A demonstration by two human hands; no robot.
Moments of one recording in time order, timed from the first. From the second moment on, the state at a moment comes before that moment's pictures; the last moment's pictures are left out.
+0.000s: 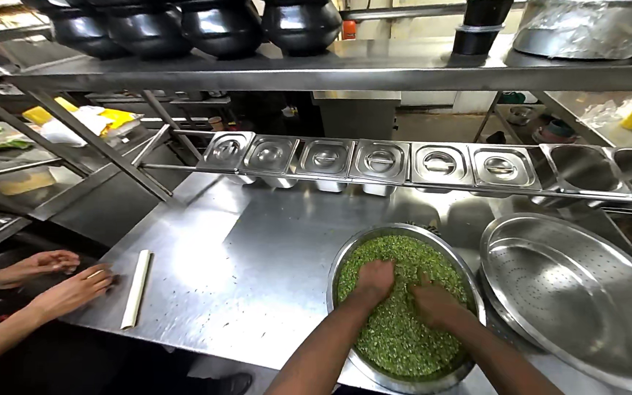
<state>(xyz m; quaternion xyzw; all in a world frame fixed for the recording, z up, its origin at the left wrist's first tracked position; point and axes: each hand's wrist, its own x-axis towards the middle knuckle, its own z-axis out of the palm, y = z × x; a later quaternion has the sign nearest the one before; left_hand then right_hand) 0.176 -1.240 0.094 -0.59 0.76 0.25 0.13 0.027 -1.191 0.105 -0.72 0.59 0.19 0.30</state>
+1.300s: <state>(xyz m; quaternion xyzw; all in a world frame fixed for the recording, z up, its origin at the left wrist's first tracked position) 0.217 -1.184 0.109 -0.53 0.77 0.30 0.21 0.031 -1.156 0.121 -0.77 0.51 0.22 0.30</state>
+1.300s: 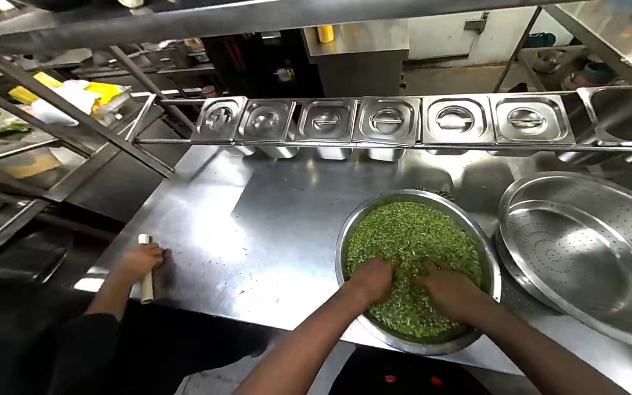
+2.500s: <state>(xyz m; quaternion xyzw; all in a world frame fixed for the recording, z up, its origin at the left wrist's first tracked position) 0.212 -1.242 0.091 -0.59 0.74 0.28 0.14 0.029 -1.227 0.091 -0.74 0.59 0.14 0.30</state>
